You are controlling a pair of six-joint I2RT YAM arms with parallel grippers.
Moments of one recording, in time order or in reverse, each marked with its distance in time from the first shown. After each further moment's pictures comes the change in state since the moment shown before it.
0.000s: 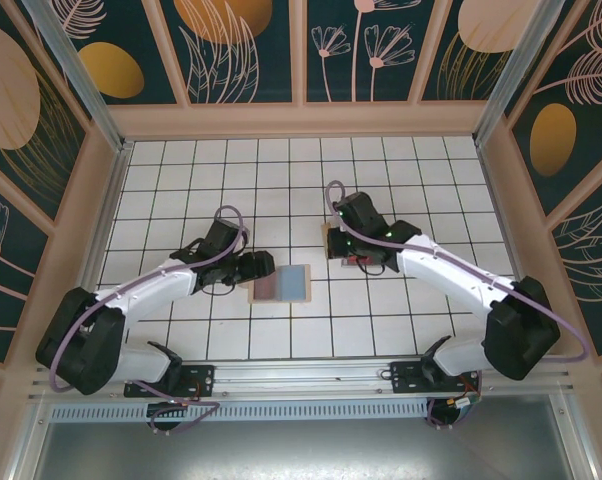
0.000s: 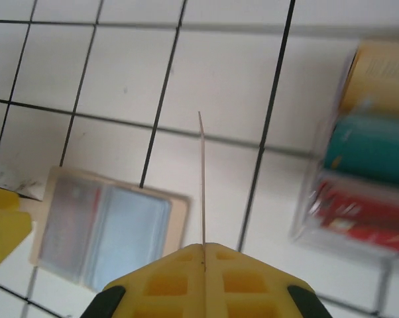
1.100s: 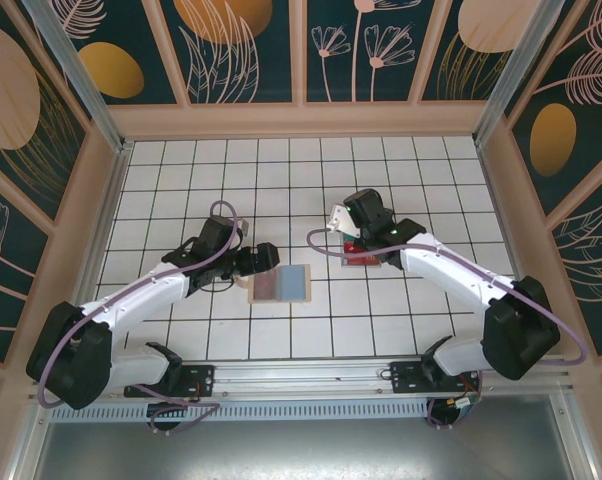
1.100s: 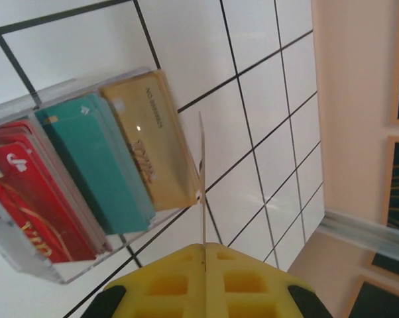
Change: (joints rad) left arm 0.000 -0.073 0.003 0.019 -0.008 0.008; right arm -0.063 0.016 -0.050 0.072 0.436 -1.278
